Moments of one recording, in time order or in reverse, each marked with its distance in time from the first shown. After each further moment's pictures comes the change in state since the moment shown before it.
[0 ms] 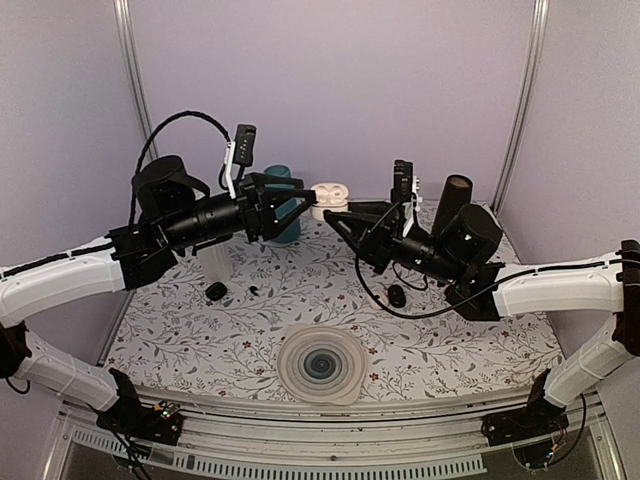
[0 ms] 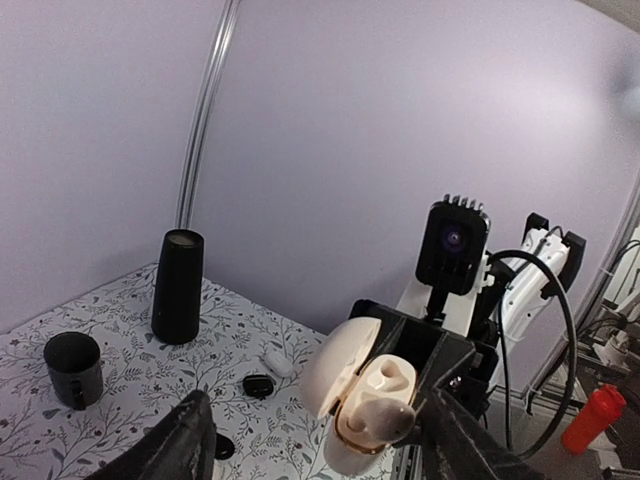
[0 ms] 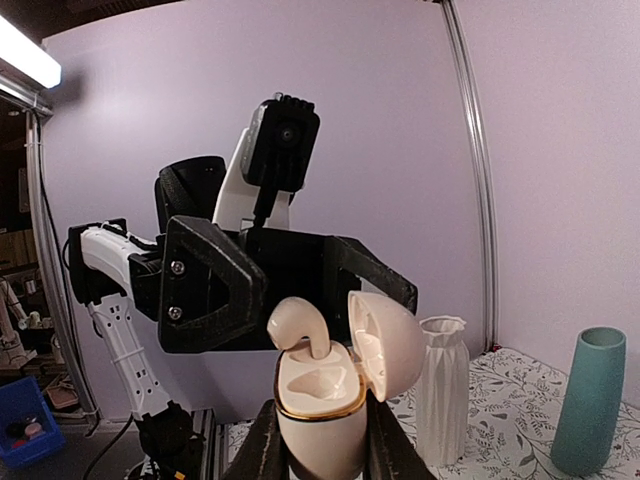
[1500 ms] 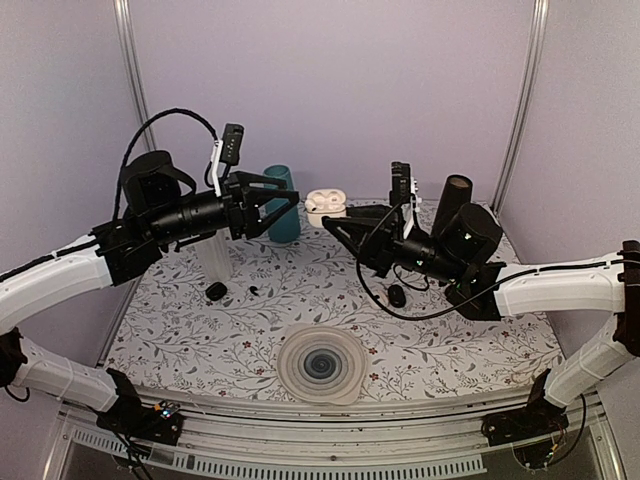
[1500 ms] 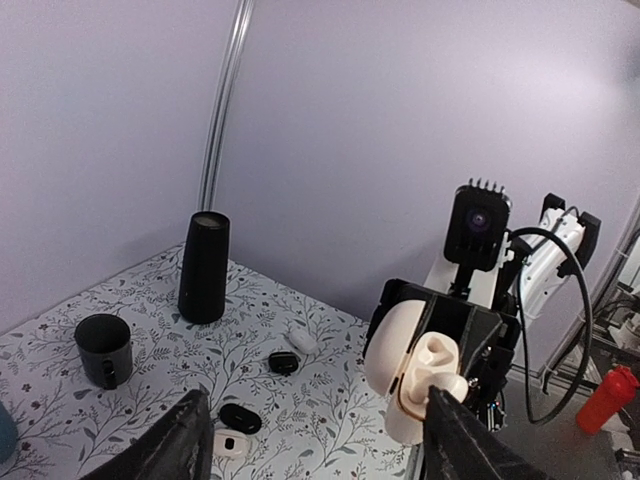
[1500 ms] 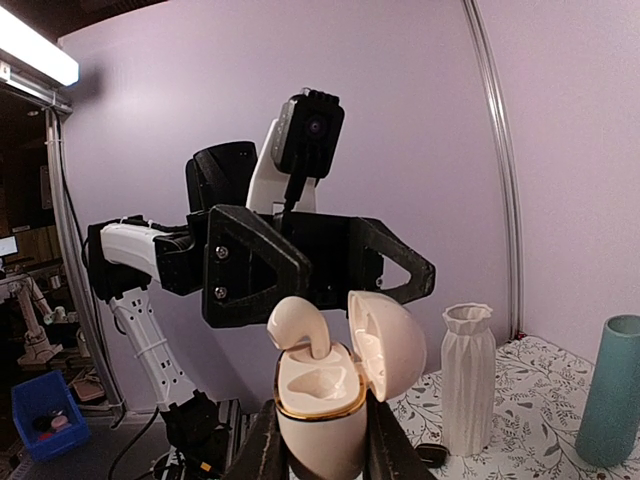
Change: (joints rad) left arm 0.072 -0.059 0.011 -0.137 0.048 0.053; right arm -0.002 -0.007 0.000 -0.026 -0.063 0.038
